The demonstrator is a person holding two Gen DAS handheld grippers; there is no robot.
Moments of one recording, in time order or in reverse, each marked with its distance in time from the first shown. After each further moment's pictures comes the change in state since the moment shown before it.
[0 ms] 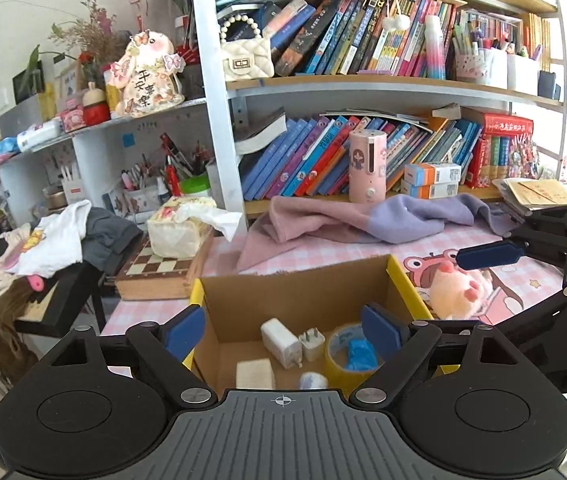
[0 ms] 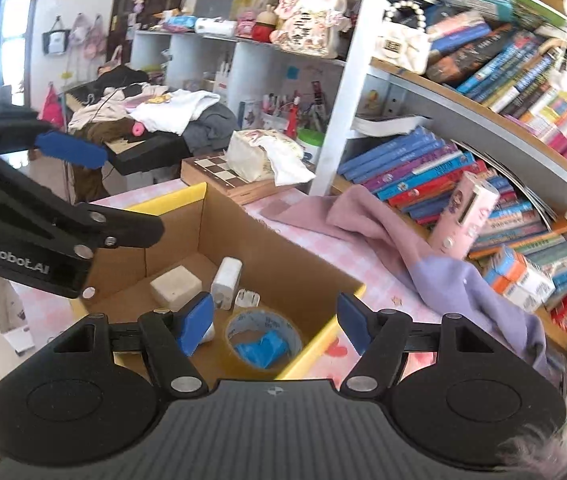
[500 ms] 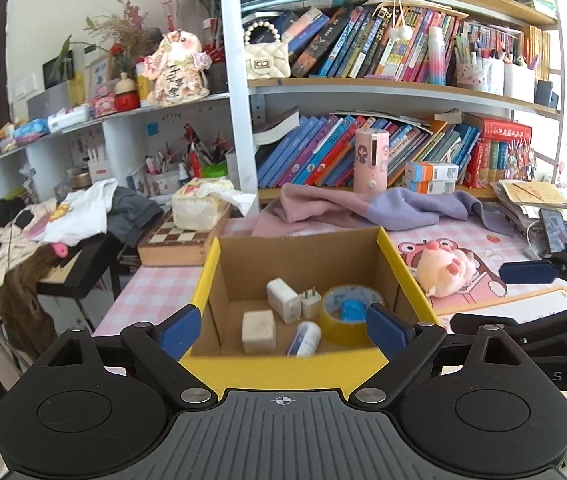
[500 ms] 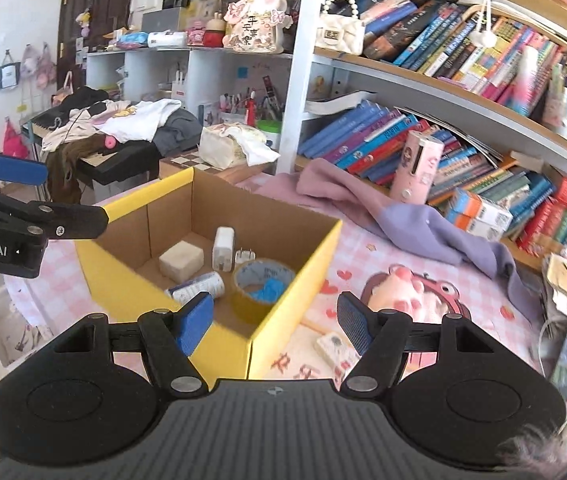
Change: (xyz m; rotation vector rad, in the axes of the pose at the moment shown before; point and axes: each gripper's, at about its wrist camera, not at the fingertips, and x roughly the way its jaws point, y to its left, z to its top) left arm -0.064 -0.006 -0.043 -0.057 -0.007 0.036; right arm -0.066 0.036 -0.051 0.161 -0.009 -0.111
